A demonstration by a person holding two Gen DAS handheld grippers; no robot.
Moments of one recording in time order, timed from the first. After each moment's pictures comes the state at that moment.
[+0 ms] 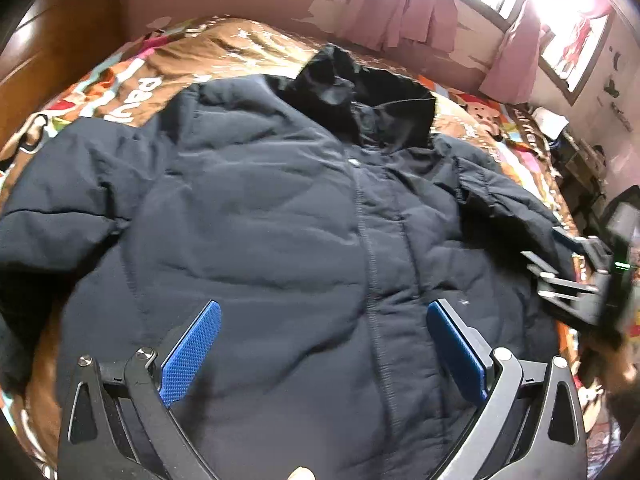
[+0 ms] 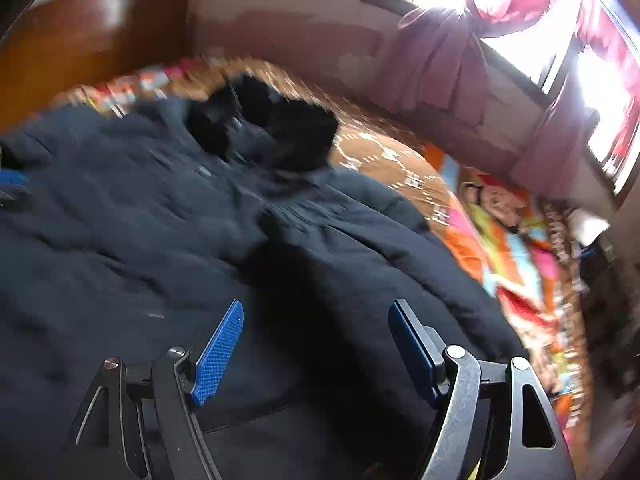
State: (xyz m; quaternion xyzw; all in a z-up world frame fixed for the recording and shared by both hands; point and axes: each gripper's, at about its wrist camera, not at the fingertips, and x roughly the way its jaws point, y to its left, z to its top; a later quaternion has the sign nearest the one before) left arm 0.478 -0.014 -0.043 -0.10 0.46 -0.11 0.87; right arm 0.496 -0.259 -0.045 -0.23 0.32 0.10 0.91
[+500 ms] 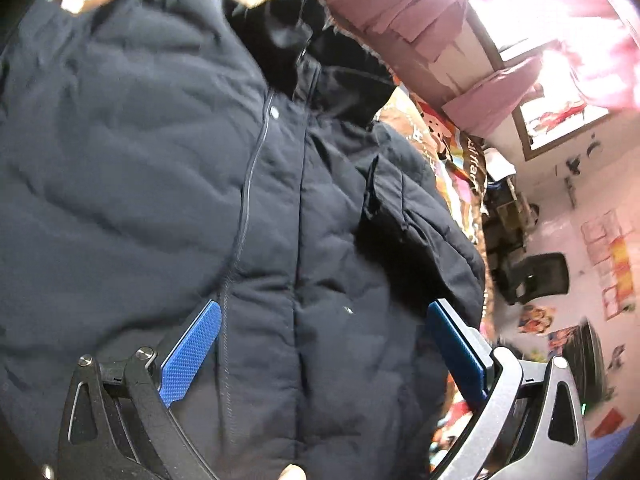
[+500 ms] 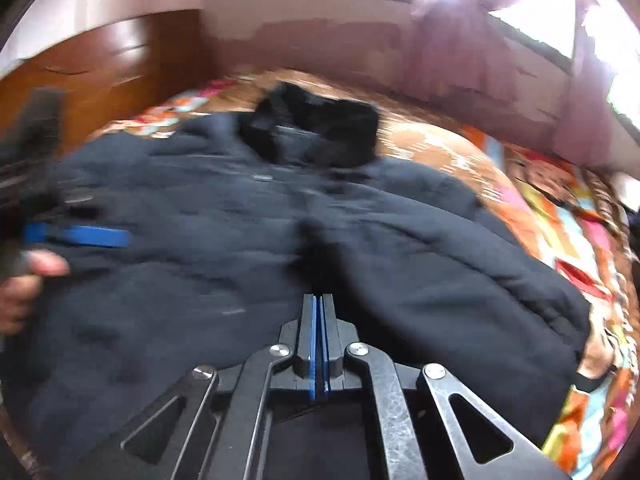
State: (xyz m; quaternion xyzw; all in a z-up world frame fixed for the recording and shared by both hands) left arm 0.505 -0.040 -0.063 -0.30 0.51 -0.20 0.78; right arm 0.451 -0.259 -0.043 -0.14 0.33 0.23 0.90
